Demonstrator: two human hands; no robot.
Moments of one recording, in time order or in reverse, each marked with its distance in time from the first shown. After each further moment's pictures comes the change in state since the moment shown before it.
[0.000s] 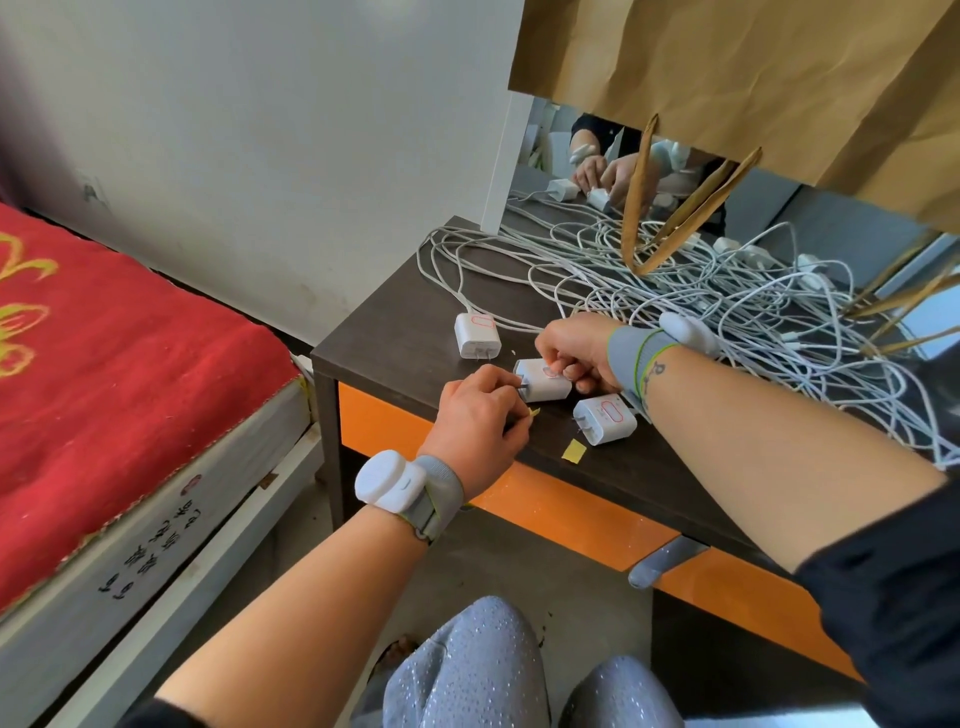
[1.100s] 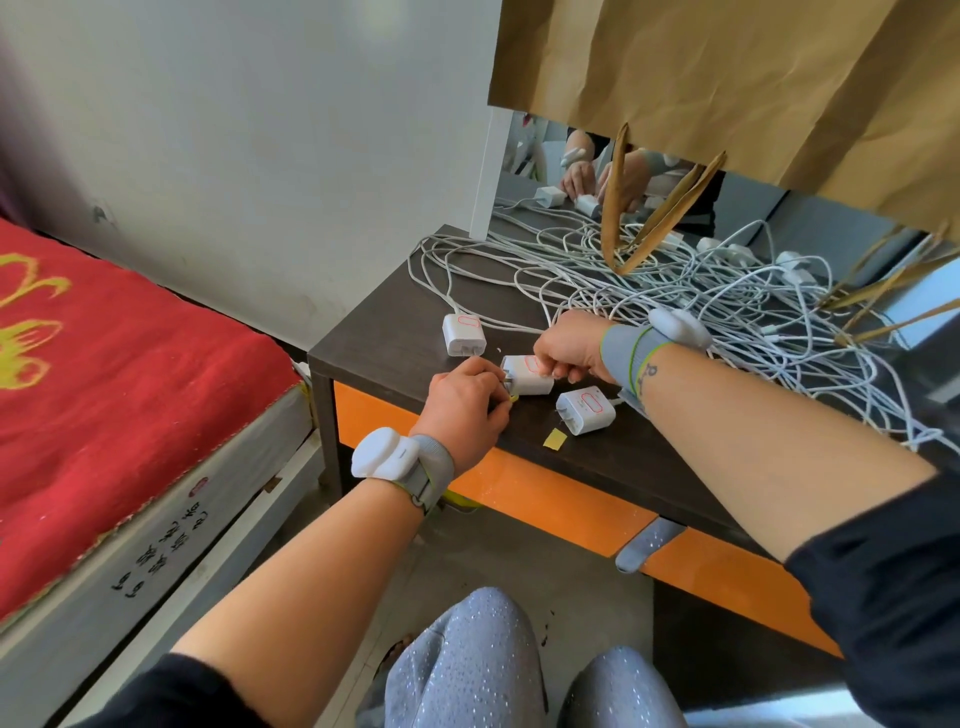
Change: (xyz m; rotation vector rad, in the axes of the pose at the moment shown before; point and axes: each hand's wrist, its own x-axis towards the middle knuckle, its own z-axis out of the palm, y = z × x) left_hand 0.007 0.006 -0.003 0.000 -0.020 -0.055; right_hand -0.017 0.011 -0.010 -0.155 0.016 -0.134
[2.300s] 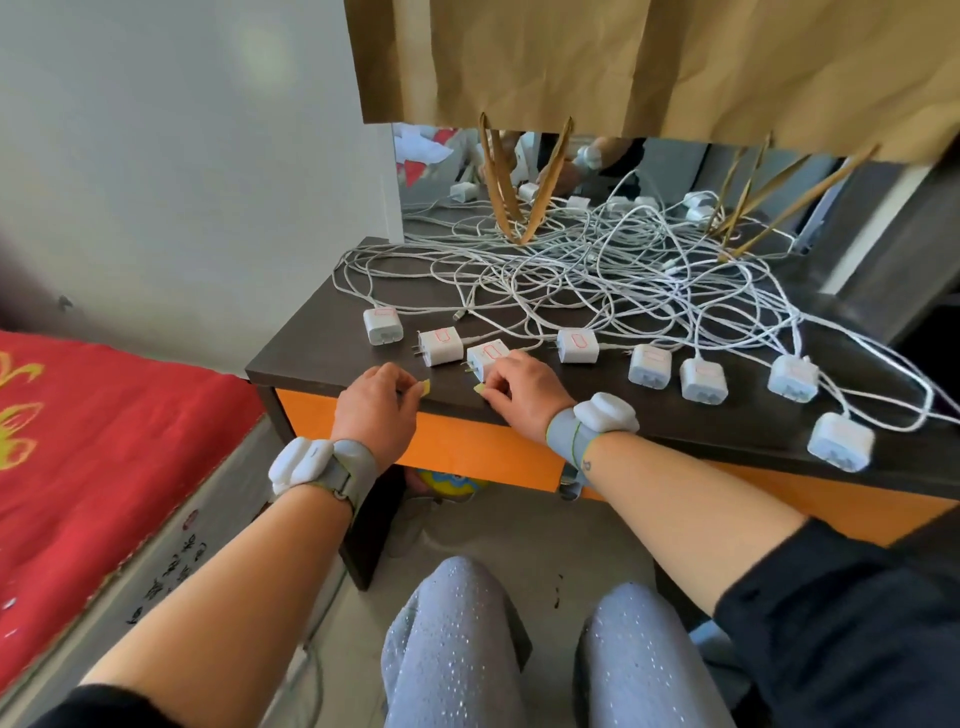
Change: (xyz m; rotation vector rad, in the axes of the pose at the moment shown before) left_hand -0.039 0.031 -0.008 0.155 0.062 -0.194; right_hand -0.058 0.115 0.058 0.017 0.386 -0.486
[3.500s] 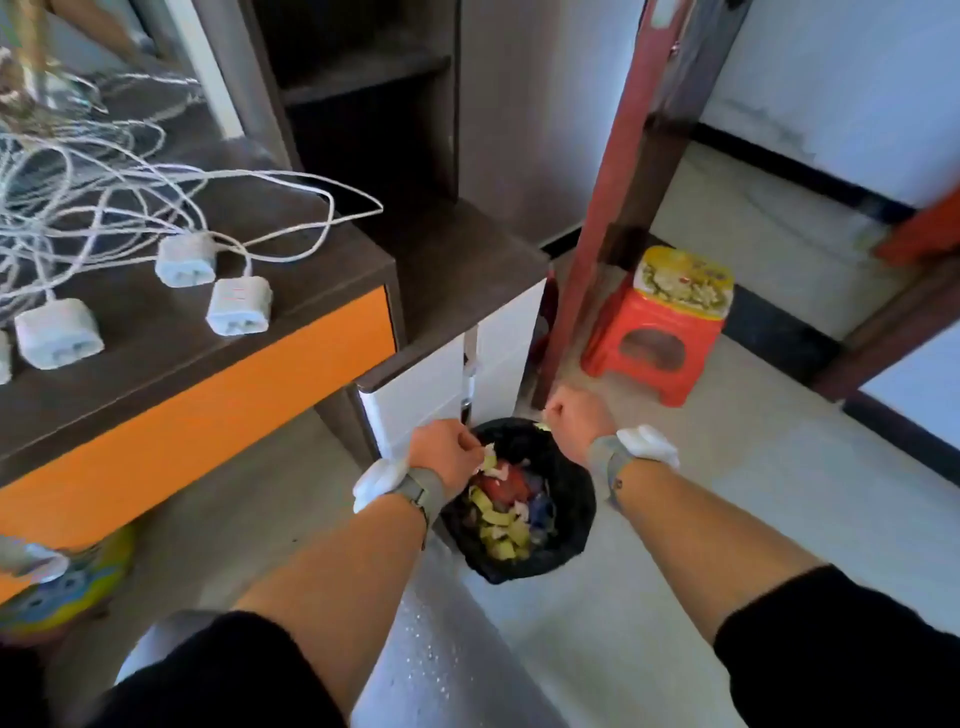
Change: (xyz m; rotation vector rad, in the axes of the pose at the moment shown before) left_hand -0.253 0.312 0.308 -0.094 -1.091 0.441; right_hand -0.440 0.287 -0.112 -0.058 0.278 1.304
